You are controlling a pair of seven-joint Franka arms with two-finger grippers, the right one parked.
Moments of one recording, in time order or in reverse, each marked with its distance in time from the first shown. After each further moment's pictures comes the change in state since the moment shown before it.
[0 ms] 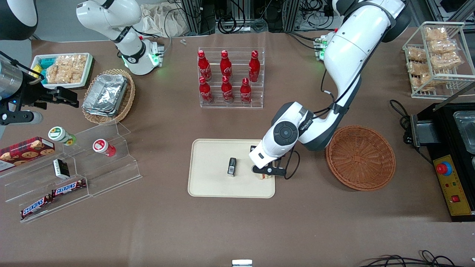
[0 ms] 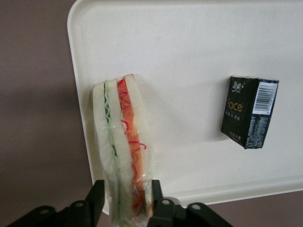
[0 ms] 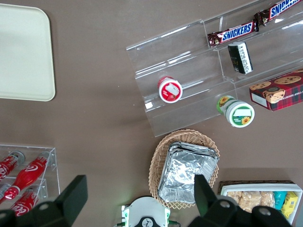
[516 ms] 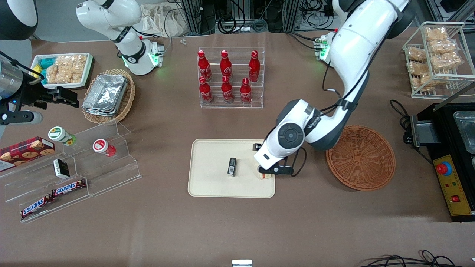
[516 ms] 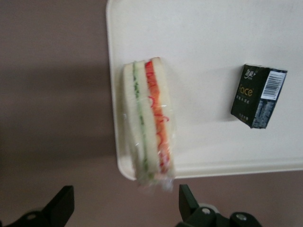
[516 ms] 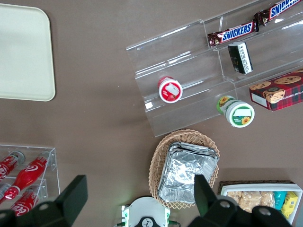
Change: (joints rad) arm 0.038 -0.074 0.003 0.058 -0.068 -0.241 0.022
